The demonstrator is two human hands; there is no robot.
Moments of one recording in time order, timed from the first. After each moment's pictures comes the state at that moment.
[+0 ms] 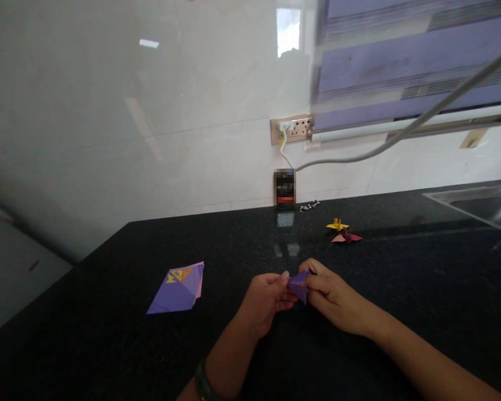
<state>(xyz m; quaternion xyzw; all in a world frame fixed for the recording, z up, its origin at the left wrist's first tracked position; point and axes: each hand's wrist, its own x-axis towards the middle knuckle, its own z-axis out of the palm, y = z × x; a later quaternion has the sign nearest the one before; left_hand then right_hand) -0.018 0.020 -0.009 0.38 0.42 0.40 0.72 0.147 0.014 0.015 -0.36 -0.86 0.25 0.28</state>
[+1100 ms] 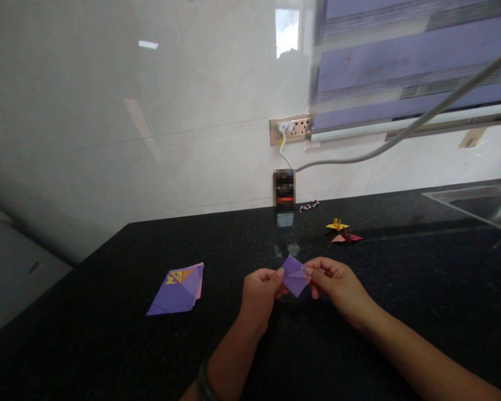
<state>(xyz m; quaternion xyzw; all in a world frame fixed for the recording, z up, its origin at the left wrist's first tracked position) -0.016 0.024 -0.013 0.43 0.52 0.49 0.55 0.140 0.025 -0.001 -0.46 -0.52 0.55 0.47</state>
